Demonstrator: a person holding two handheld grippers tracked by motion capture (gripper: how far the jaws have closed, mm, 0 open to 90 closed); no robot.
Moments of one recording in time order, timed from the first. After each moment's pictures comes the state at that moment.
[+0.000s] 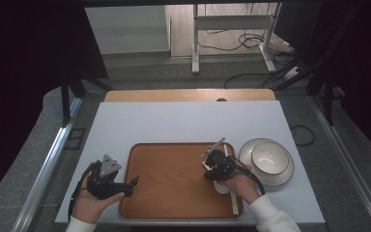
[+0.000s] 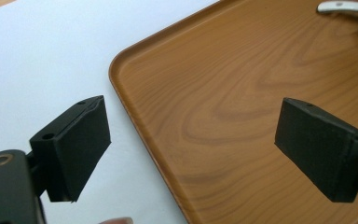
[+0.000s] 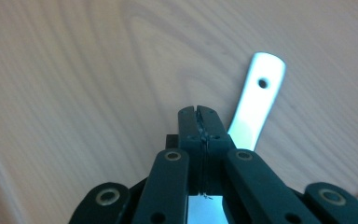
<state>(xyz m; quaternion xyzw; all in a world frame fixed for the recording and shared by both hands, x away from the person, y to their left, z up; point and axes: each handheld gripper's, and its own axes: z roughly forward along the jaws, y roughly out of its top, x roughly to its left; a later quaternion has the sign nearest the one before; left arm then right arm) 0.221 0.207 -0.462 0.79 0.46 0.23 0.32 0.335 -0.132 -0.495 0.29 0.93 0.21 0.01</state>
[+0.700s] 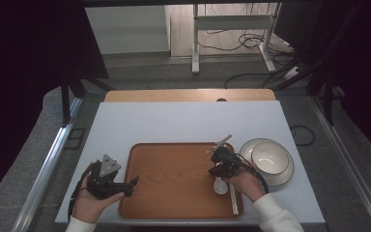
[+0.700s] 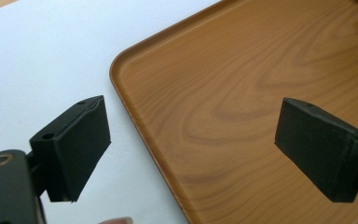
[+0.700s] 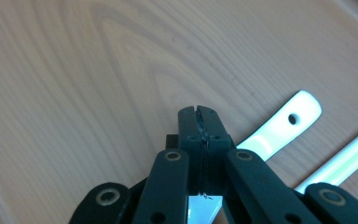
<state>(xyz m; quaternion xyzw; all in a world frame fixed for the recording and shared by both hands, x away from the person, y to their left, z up) 0.221 0.208 -0.461 0.79 0.46 0.23 0.32 0.340 -0.145 -0.487 0.31 0.93 0.22 0.02</state>
